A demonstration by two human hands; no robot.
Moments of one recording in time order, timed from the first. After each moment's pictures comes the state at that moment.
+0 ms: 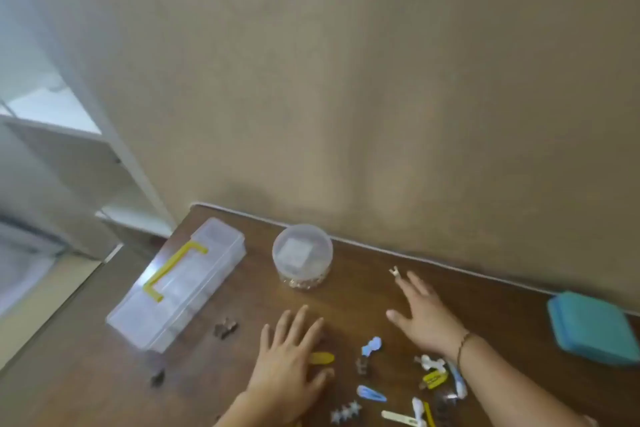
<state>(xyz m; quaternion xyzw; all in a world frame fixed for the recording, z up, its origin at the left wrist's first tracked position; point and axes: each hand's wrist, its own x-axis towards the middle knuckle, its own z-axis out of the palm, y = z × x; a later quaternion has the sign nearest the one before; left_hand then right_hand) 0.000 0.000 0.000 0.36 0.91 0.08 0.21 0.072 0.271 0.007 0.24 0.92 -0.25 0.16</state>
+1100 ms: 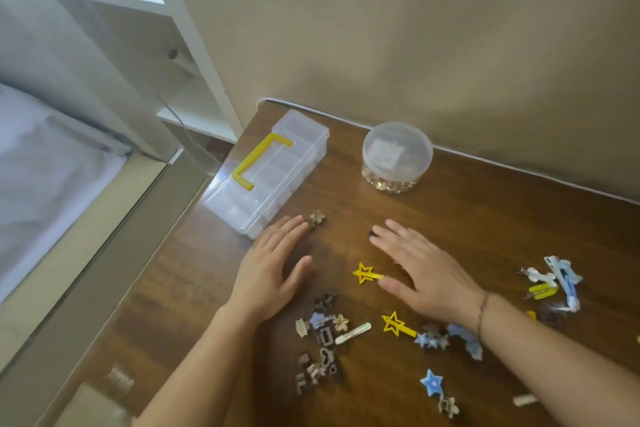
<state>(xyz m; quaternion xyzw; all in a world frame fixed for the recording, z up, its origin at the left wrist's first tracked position) -0.047 -0.168 -0.040 0.34 0.89 0.30 0.02 0.061 0.111 -0.022 -0.09 0.98 -0.17 0.08</state>
